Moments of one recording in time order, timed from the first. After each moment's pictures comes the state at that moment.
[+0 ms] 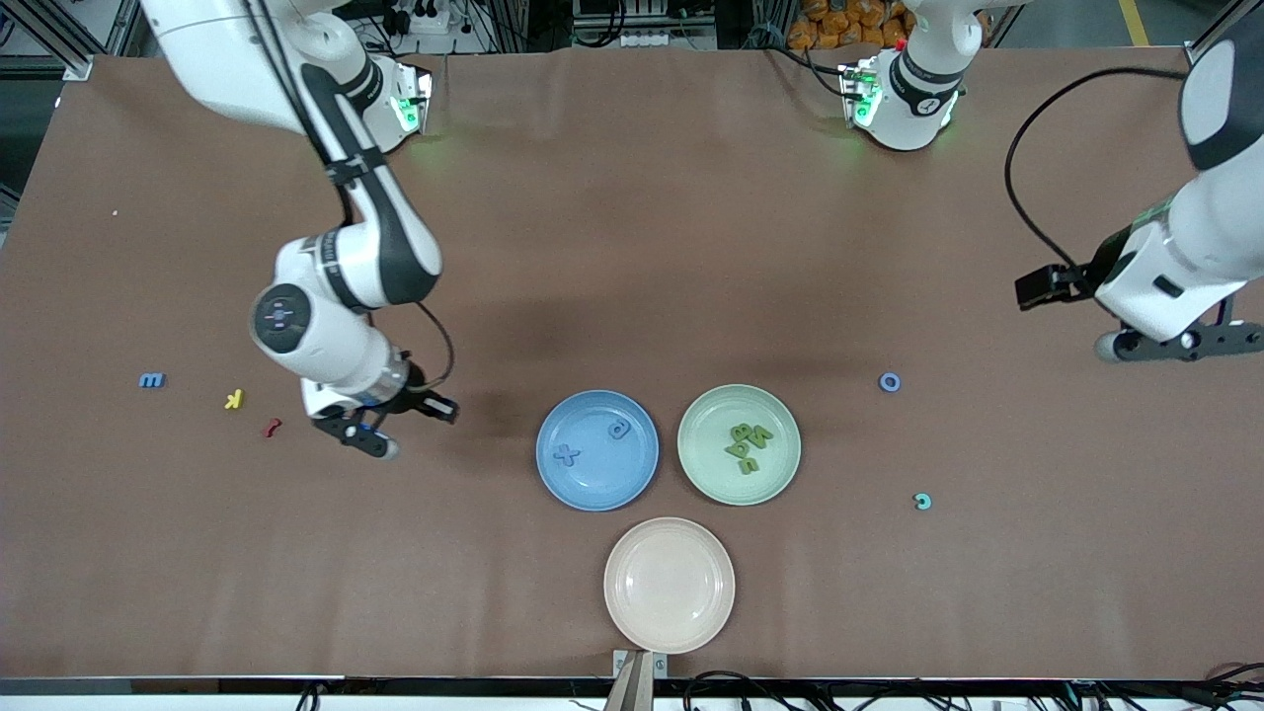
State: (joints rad) left arm 0.11 0.16 -0.26 -1.50 0.09 1.49 -0.18; right arm 0.43 0.48 -0.09 -1.81 0.26 2.37 0.64
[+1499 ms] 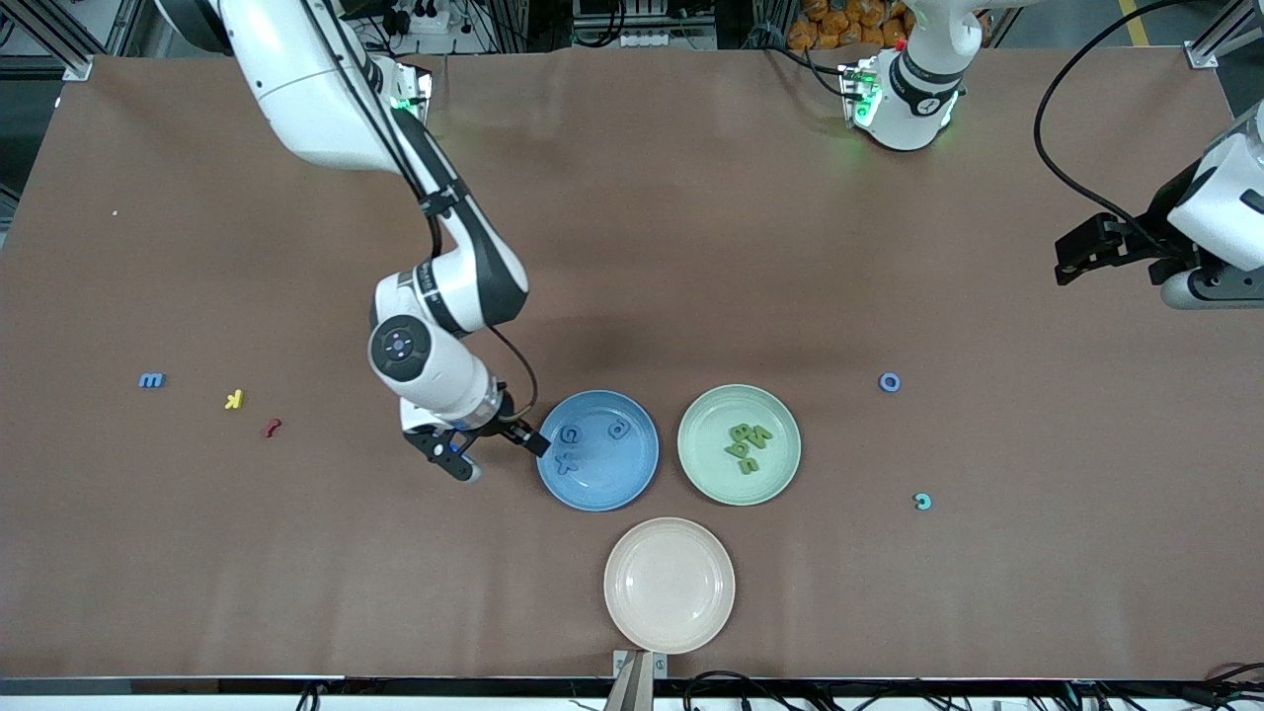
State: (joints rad) left arm 0.04 0.08 -0.17 -1.46 0.04 1.52 -0.10; right arm 0.50 0.69 -0.08 -1.57 0.25 2.35 0.86
